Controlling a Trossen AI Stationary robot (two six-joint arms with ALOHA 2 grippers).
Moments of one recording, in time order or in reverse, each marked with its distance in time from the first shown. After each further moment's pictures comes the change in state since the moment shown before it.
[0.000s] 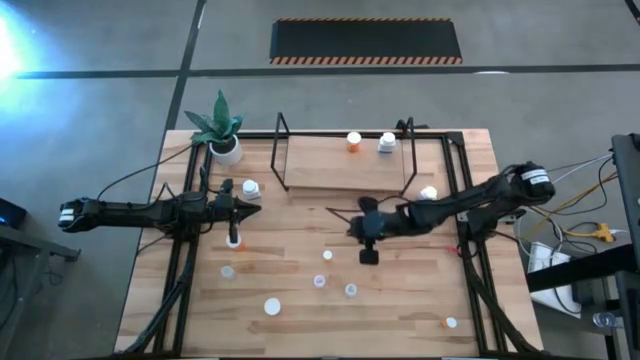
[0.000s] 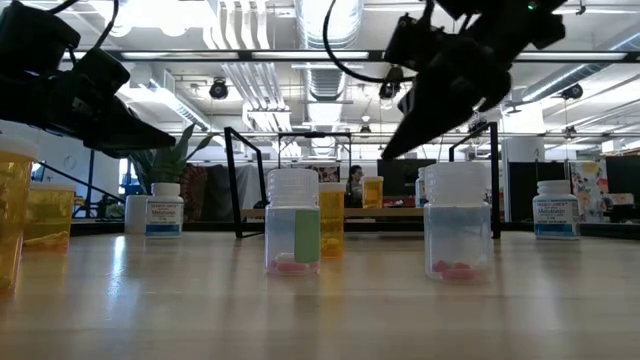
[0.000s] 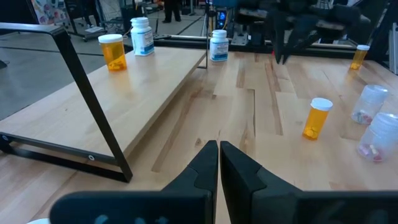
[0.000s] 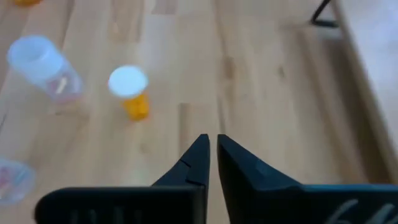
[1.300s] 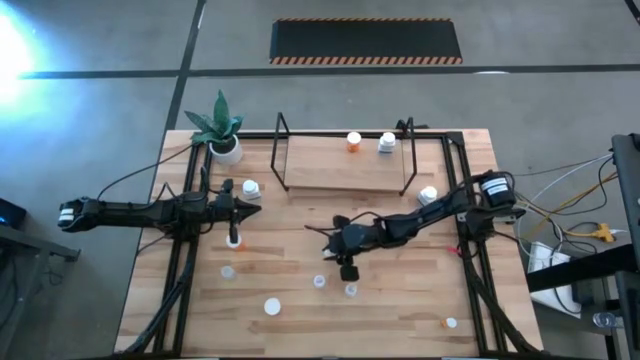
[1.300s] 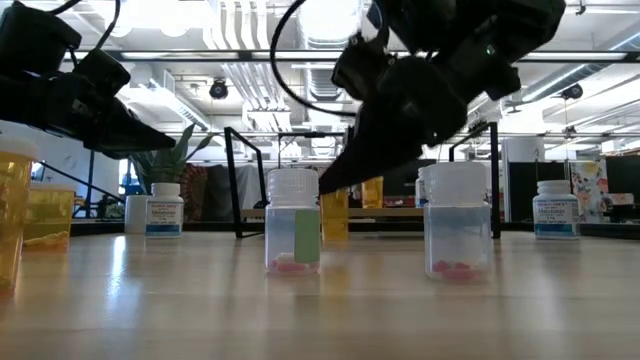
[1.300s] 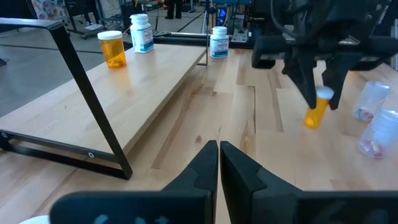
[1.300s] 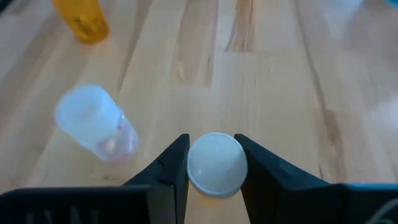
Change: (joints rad) left arm 0.000 0.010 0.000 0.000 0.000 0.000; right arm 0.020 0.304 0.086 0.380 -0.172 -0.013
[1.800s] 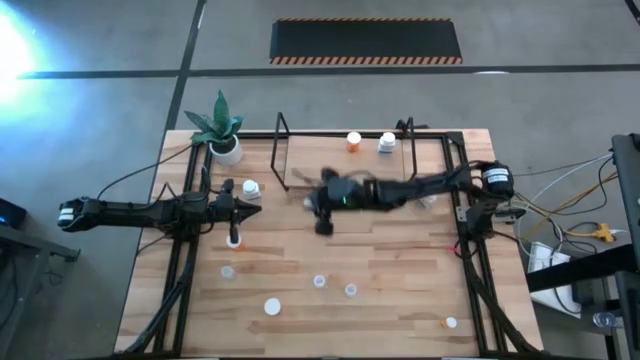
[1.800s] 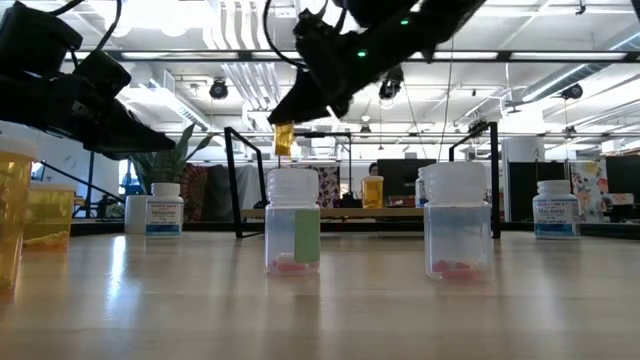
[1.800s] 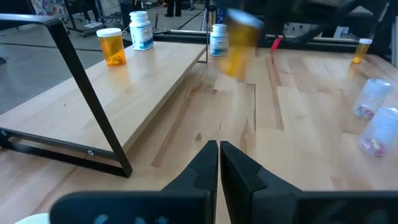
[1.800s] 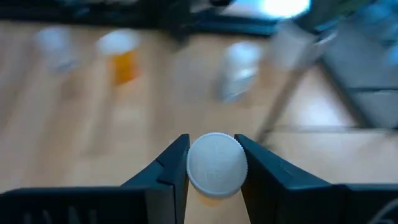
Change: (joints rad) left arm 0.000 0.010 0.000 0.000 0.000 0.000; right arm -0.246 -0.023 0.297 -0.168 0.107 -0.171
